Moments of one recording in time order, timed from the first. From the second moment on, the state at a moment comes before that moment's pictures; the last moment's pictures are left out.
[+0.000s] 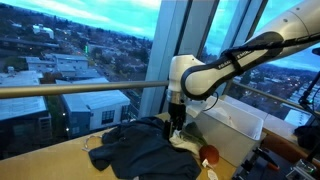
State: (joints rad) arm 0.24 0.82 0.11 -1.60 -0.15 2.21 0.10
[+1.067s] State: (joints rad) arm 0.34 0.82 0.12 -1.59 -0.15 2.21 0.07
